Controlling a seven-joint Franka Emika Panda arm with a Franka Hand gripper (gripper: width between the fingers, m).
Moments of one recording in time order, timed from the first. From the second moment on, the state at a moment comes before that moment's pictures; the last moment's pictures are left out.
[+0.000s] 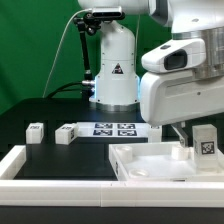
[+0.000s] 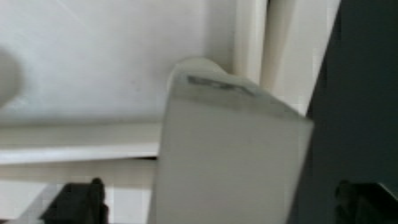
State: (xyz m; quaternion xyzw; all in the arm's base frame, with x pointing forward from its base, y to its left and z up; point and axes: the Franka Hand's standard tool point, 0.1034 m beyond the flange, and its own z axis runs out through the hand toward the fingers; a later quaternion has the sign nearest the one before) arm 0.611 0.108 0.077 -0.99 -0.09 -0.01 0.08
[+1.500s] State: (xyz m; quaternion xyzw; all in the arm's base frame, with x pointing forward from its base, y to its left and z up) arm 0.606 0.117 0.067 -0.96 0.25 -0.01 0.09
